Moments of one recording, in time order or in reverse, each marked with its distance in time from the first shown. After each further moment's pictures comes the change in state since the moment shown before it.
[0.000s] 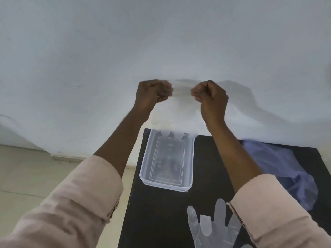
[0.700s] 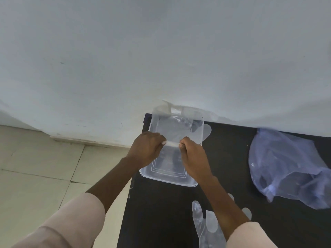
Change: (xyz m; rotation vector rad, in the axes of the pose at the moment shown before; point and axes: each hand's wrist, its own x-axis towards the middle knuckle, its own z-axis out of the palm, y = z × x) left_hand -0.072 -0.170 -0.045 1.182 -0.412 0.326; right_hand -0.133 0.142 0.013 -0.673 -0.520 0.044
